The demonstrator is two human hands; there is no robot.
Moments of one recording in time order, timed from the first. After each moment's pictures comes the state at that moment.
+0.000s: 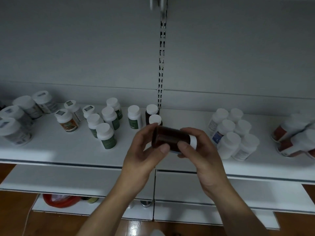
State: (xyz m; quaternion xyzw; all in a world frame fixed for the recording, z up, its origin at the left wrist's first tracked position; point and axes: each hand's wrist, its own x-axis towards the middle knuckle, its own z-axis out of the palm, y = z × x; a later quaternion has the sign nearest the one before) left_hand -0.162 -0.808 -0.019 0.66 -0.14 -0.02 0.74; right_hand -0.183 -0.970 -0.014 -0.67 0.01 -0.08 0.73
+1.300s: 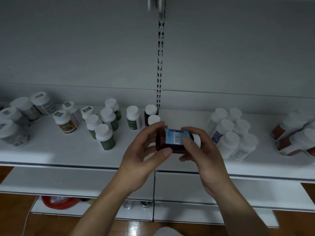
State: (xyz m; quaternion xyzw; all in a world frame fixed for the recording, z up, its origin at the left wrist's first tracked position) left_hand -0.153 -0.805 -0.011 0.67 -0.19 -0.05 0.72; right_hand -0.181 -0.974 -0.010 -0.67 0.03 -0.07 0.74
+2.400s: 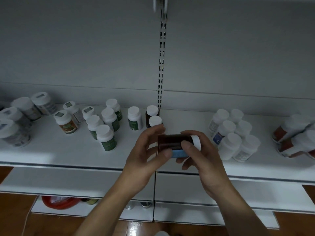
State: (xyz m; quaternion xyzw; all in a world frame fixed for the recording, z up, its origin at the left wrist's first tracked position) left_hand -0.152 -0.804 -0.024 0.69 -0.16 -0.07 0.70; right_hand -0.179 -0.973 -0.014 -0.69 0.03 -0.05 0.73
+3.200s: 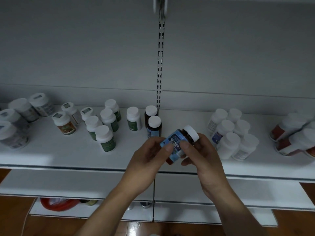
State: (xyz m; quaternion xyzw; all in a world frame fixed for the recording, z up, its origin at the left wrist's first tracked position) left_hand -0.151 -0.811 -0.026 0.73 -0.11 -0.11 0.66; right_hand -0.179 -0.970 -0.024 -0.68 0.08 -0.08 0.73
